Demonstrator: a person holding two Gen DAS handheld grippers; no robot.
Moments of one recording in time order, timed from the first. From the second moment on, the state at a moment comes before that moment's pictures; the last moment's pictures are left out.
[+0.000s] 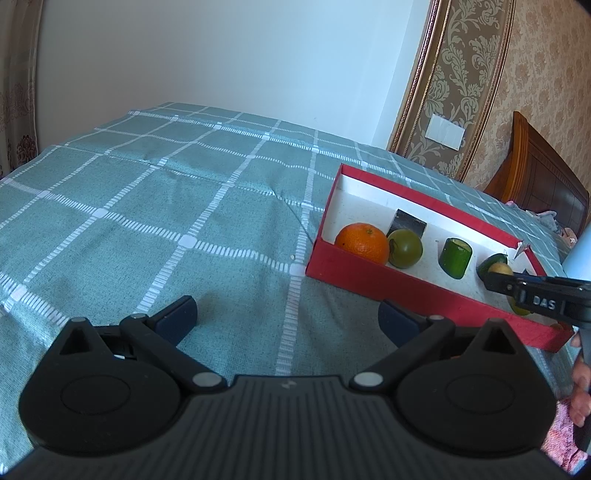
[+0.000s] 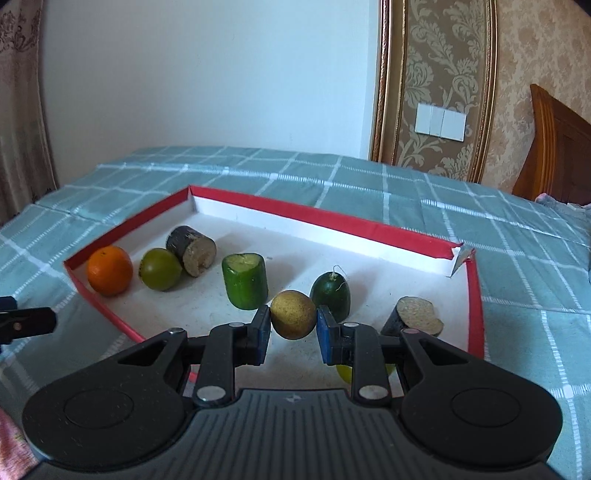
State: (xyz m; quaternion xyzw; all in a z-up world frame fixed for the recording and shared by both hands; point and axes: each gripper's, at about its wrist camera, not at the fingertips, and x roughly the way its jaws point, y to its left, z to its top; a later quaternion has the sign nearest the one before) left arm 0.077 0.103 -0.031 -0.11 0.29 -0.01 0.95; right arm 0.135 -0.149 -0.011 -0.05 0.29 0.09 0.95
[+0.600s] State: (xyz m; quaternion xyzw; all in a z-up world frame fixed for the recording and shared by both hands) left arm 0.077 0.103 -0.031 -0.11 0.29 -0.01 0.95; right arm 0.149 -0.142 -0.019 -0.06 0.31 0.09 0.94
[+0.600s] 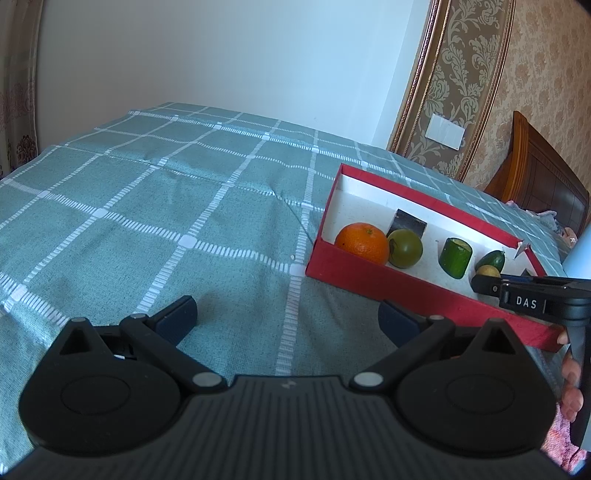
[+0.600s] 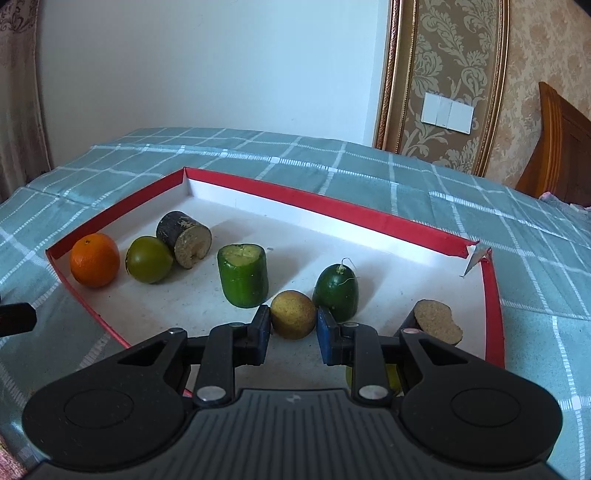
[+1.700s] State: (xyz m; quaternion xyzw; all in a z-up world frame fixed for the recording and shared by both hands) left arm 0.080 0.096 -0.032 -0.08 0.30 0.00 0.95; right arm 0.134 -0.153 -0.015 -0.06 0.29 0.09 0.95
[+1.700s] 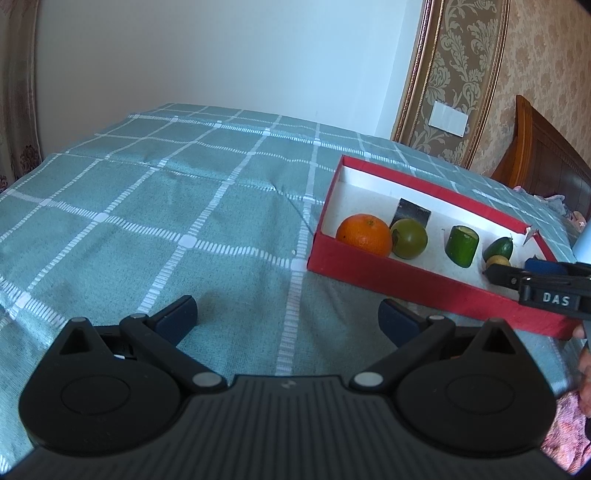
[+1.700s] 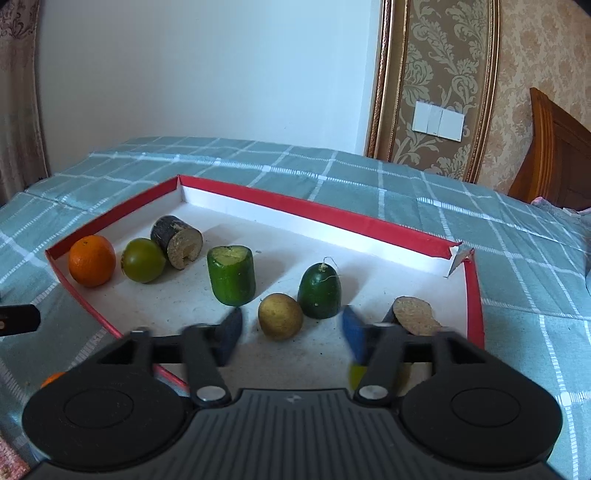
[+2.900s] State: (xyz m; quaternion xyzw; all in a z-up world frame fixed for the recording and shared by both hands) left arm 0.043 -0.014 -0.017 0.02 0.29 -0.05 0.96; right arm 0.099 -0.219 -0.004 0.06 0.26 0.04 0.96
